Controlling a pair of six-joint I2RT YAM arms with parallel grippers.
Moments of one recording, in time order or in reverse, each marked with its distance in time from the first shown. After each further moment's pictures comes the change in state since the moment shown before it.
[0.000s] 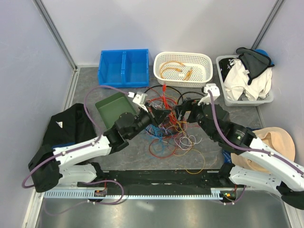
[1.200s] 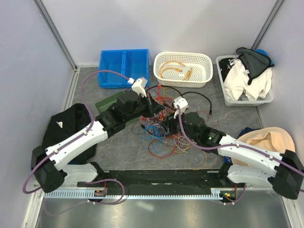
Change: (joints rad) left arm 0.165 0.029 0.407 -0.816 0.121 -0.142; right arm -0.003 0.142 -0.335 0.481 -0.345 -0.160
